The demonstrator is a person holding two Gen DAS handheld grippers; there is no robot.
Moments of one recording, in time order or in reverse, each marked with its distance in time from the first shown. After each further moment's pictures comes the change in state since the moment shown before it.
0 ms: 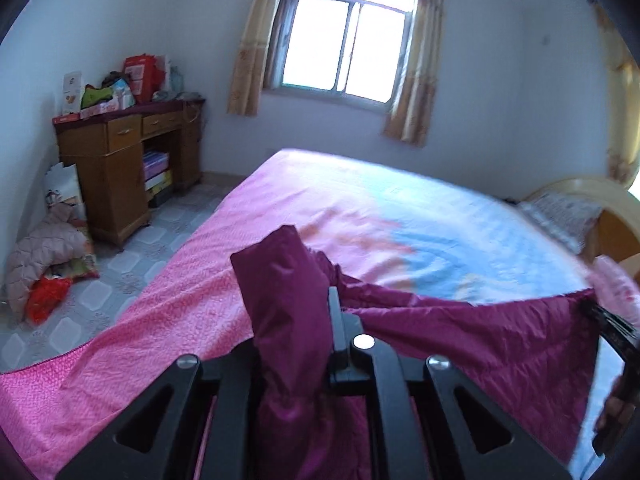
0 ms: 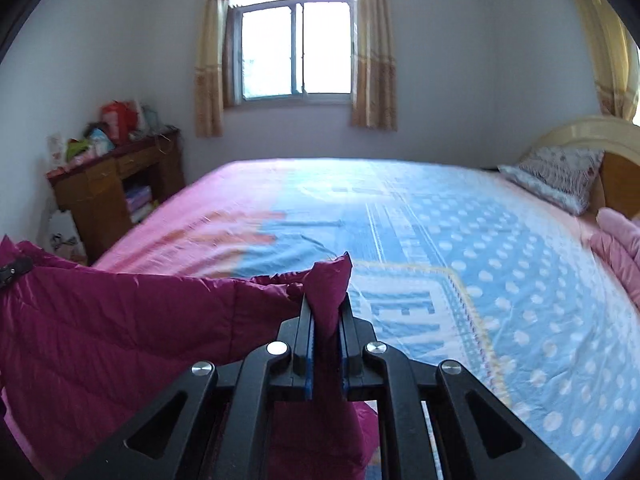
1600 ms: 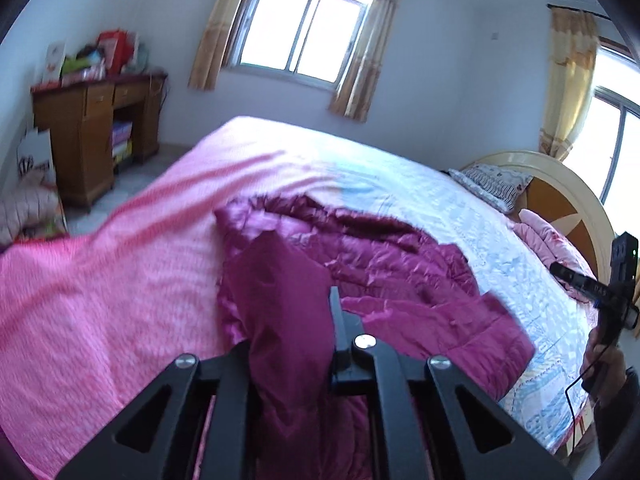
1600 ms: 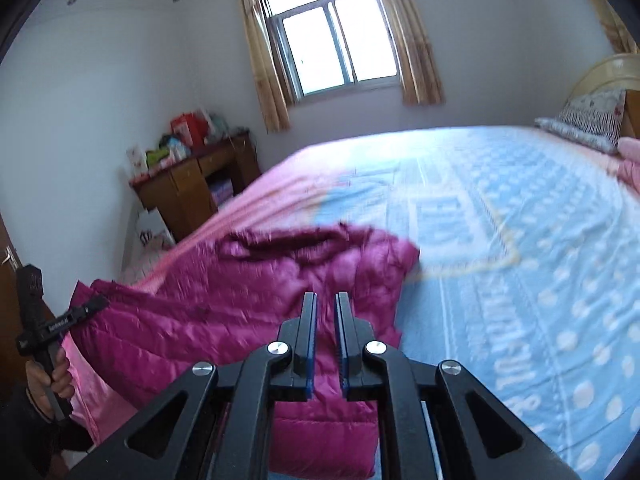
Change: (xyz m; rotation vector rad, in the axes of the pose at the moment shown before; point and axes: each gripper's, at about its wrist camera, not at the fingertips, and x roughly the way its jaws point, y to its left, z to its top) left arm -0.198 0.037 -0.135 0.012 0.047 -0.256; right arm -0.198 -0.050 -0.130 0.079 -0.014 0.325
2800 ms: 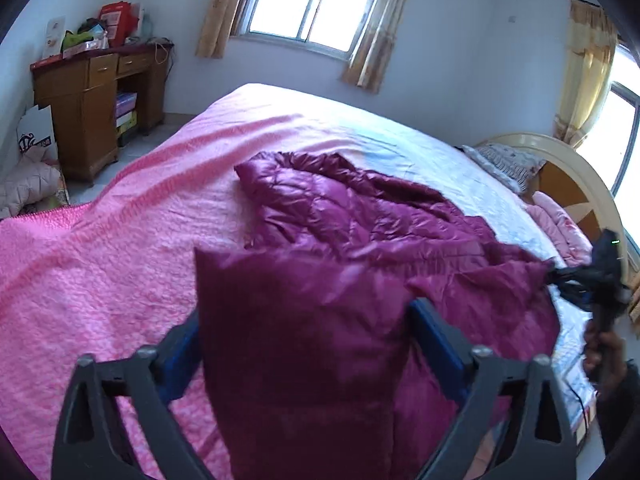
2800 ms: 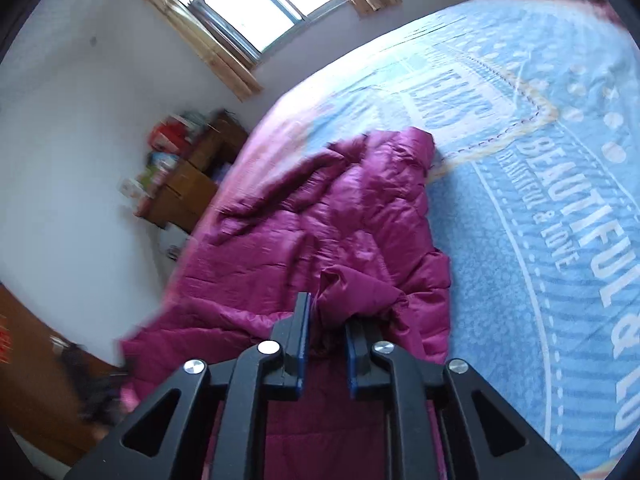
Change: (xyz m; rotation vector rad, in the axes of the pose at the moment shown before) left arm 0.044 0.034 -0.020 -0.029 0.131 0.029; right arm 0.077 -0.046 -0.031 0.427 0.231 0.194
